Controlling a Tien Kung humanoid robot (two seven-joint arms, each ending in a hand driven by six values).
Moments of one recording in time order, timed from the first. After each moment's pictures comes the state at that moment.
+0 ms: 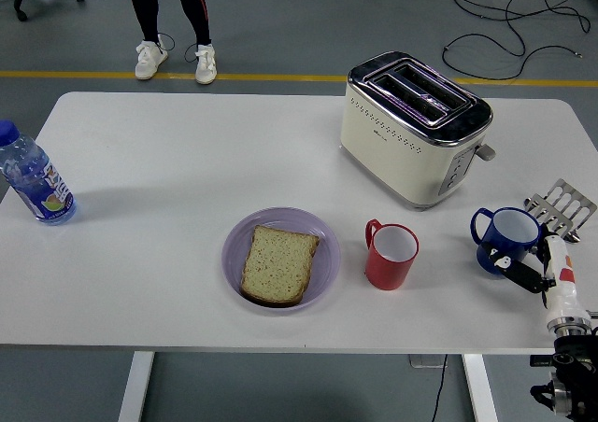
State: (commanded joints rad) left arm -0.08 0.00 -1.17 -0.18 1.82 -0.10 0.30; right arm 0.21 -0.23 0.99 0.85 -0.98 -0.48 0.52
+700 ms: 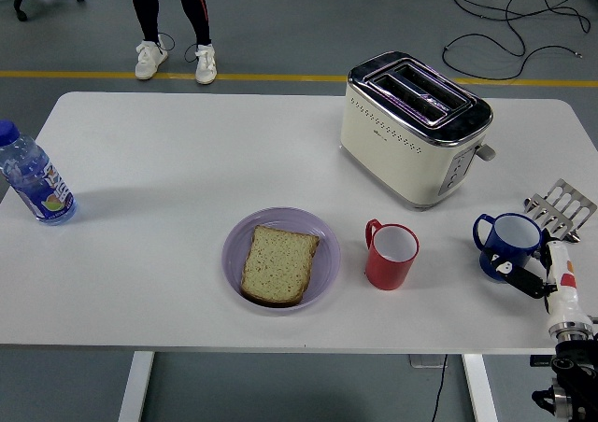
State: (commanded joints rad) left arm -0.08 0.00 -1.17 -0.18 1.82 -0.11 0.30; right arm 0.20 -0.22 1.01 0.85 -1.02 -0.50 0.51
